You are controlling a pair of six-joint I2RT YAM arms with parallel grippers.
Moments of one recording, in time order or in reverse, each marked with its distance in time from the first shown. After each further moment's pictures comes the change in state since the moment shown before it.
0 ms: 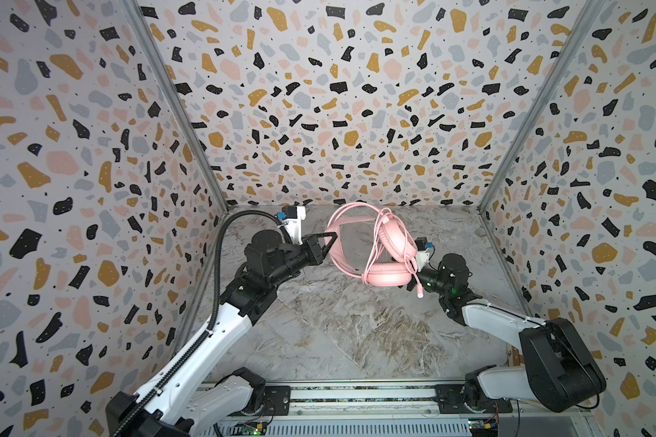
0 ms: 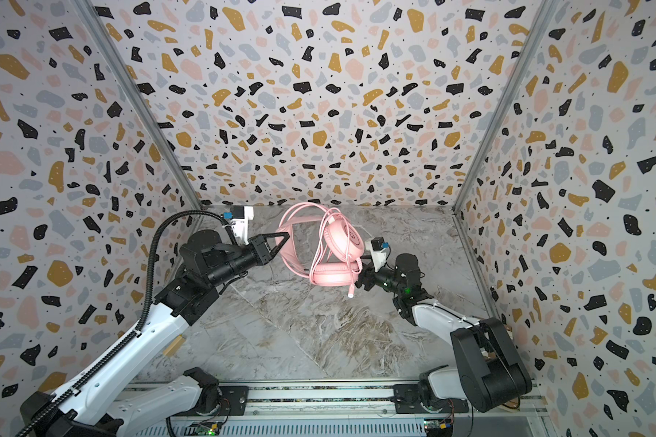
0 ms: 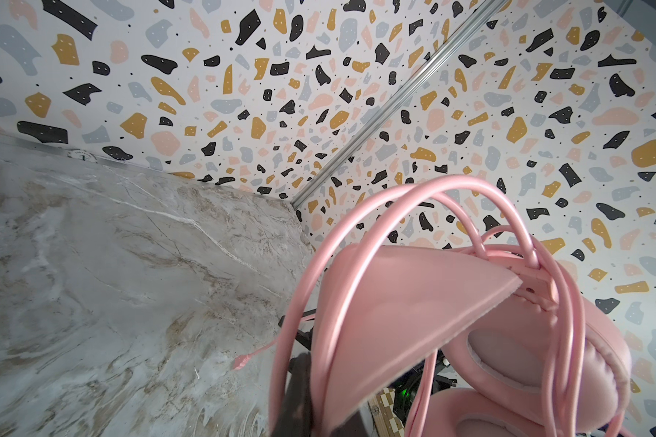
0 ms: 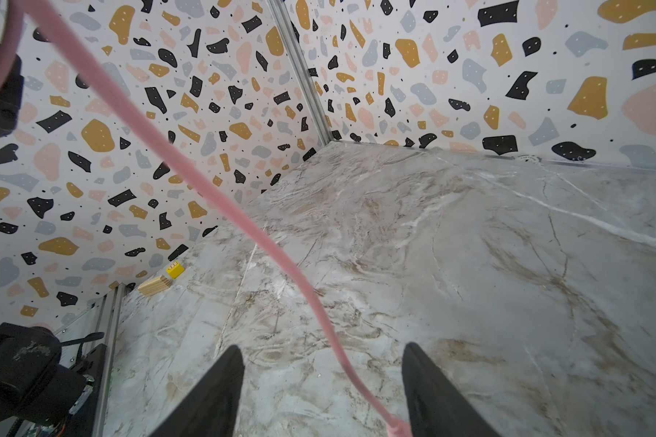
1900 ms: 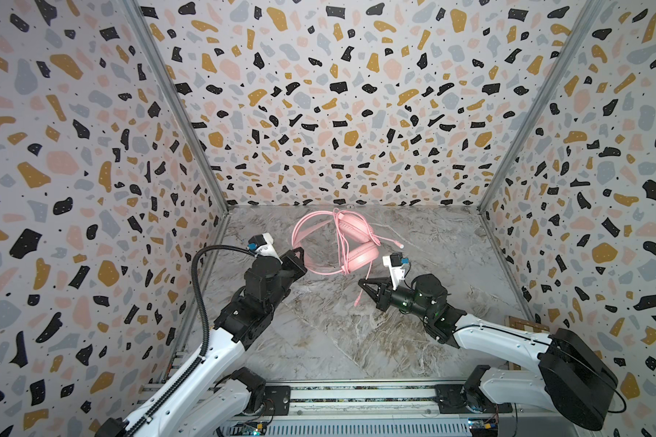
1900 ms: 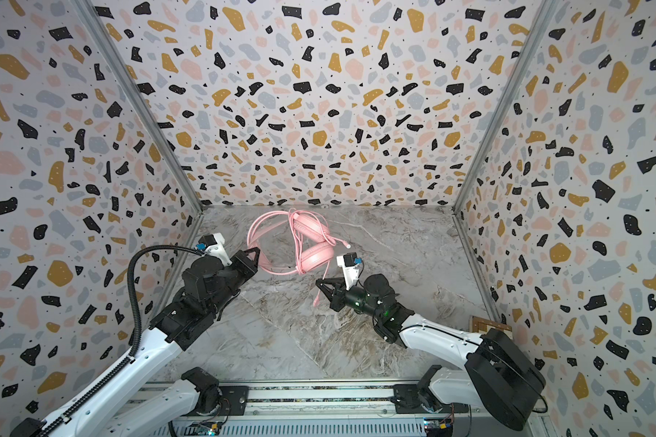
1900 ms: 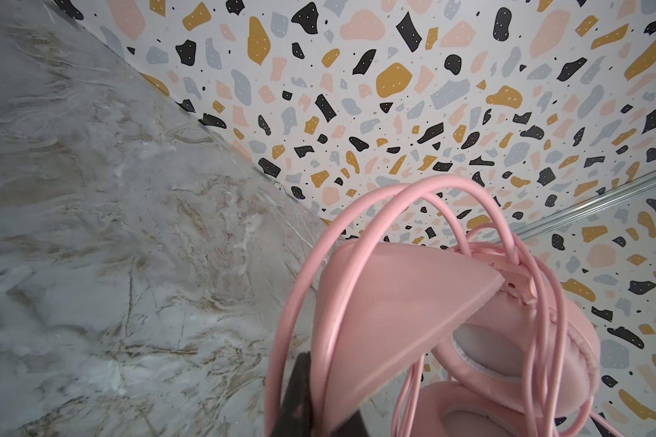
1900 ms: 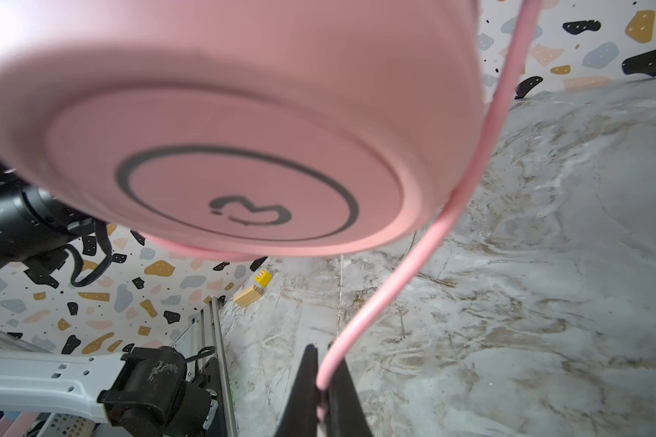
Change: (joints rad) left arm -0.028 -0.174 -0.225 -0.099 -0.566 -0.183; right arm 0.447 -0.093 -0.015 -0.034 0.357 0.301
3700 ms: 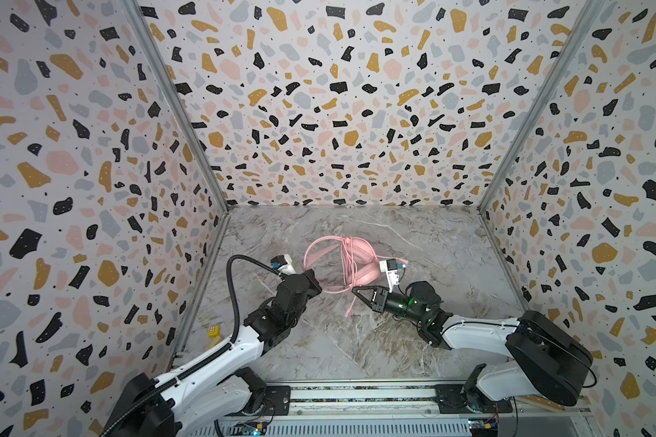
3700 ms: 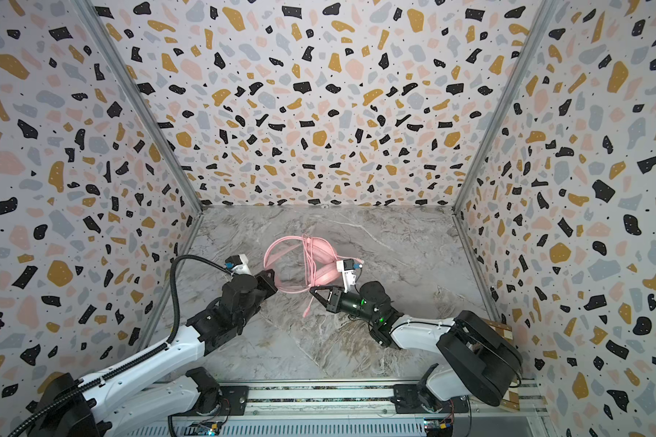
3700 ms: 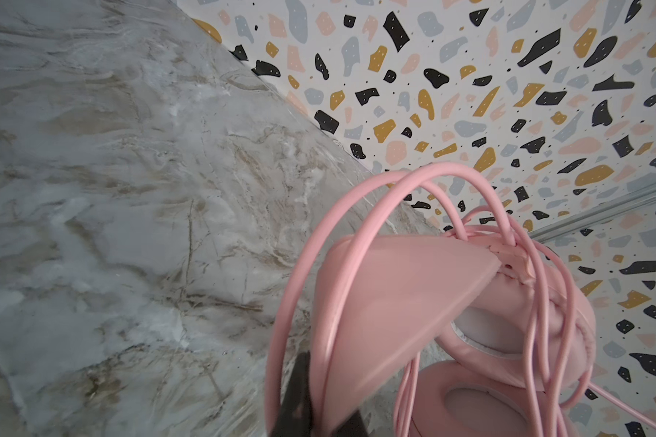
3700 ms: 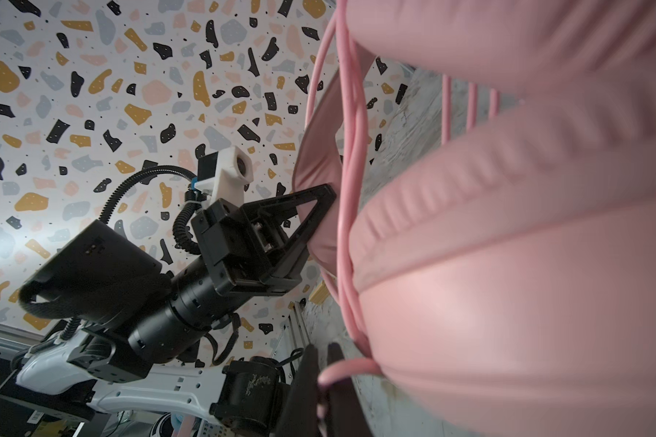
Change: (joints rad) left arm -0.173 0.108 -0.252 0.172 -0.206 0.005; right arm -0.006 0.154 -0.104 0.336 -0.078 0.453
